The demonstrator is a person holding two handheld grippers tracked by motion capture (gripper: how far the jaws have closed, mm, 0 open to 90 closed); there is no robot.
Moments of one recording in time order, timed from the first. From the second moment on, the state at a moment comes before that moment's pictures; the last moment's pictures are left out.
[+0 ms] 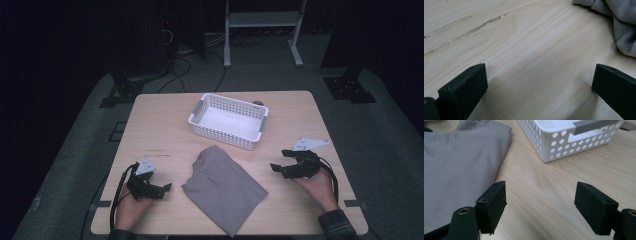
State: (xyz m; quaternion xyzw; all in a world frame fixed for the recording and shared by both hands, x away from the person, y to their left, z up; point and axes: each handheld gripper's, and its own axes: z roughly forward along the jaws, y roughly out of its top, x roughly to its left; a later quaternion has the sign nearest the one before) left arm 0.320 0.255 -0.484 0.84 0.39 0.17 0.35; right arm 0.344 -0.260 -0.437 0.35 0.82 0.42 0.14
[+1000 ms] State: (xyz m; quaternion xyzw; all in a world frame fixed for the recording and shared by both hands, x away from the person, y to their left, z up) left arm 0.320 0.255 -0.484 0.84 0.39 0.17 0.35; right arm 0.372 -0.232 -0.399 0.31 0.82 0.45 0.14
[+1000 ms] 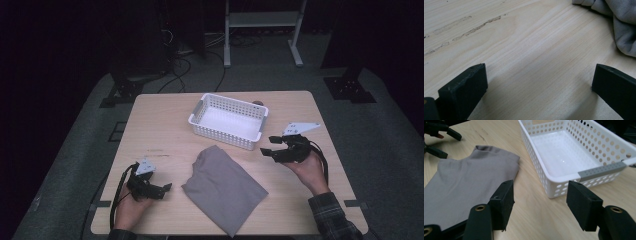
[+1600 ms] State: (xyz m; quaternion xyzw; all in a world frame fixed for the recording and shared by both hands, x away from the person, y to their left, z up) left arm 0.320 0.255 -0.484 0.84 0.39 0.17 0.35; right arm 0.403 -0.205 -0.392 0.29 0.84 0.44 0.12
